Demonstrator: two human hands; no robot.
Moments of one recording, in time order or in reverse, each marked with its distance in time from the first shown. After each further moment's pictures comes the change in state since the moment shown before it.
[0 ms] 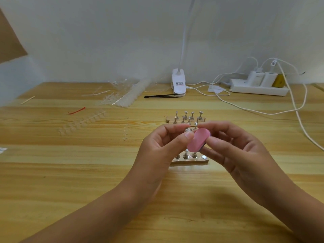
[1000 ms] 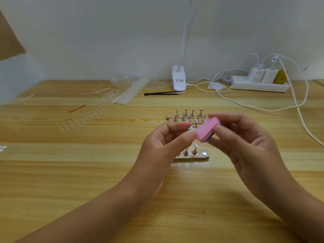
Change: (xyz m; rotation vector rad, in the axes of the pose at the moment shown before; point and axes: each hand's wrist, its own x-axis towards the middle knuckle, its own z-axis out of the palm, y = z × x) left_hand 0.000 -0.005 -0.002 -0.028 -0.019 -0.023; right_hand -0.001 0.003 -0.002 -0.065 0.100 -0.109
